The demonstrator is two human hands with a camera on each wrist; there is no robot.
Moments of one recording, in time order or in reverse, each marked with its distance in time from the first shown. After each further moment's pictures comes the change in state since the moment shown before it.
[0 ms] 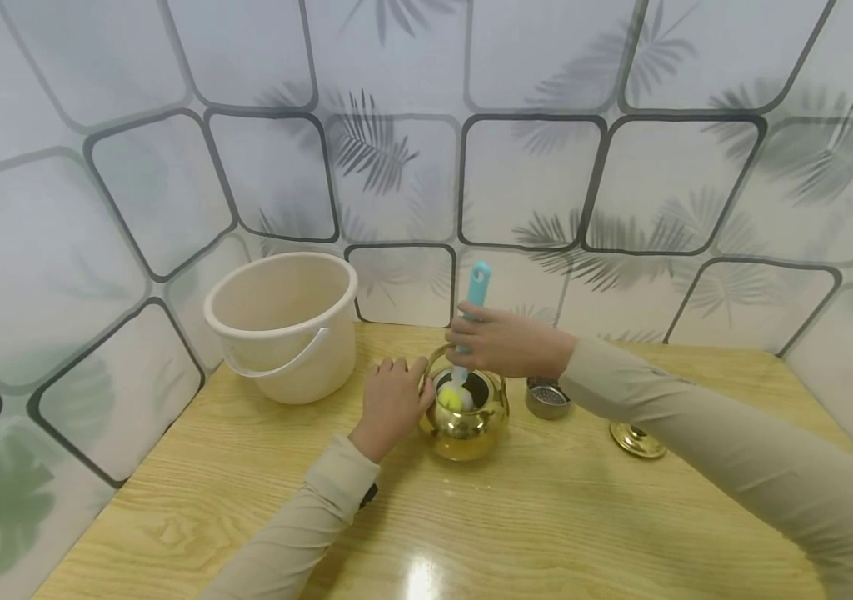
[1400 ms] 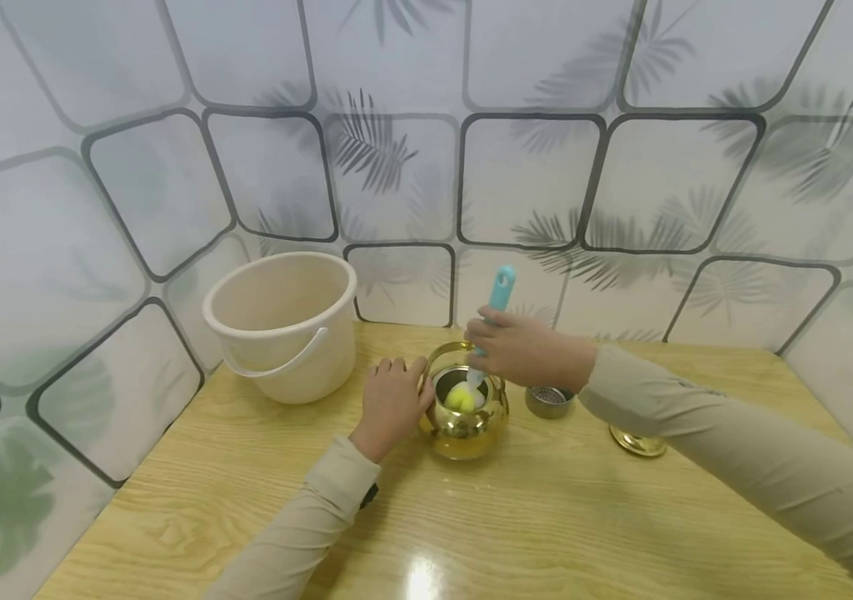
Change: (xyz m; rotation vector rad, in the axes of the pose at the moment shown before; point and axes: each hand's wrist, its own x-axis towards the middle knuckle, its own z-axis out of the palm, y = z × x) left_hand -0.001 0.001 0.000 -0.002 -0.030 -0.033; right_hand -0.017 -0.007 -0.014 0.086 -0.035 0.090
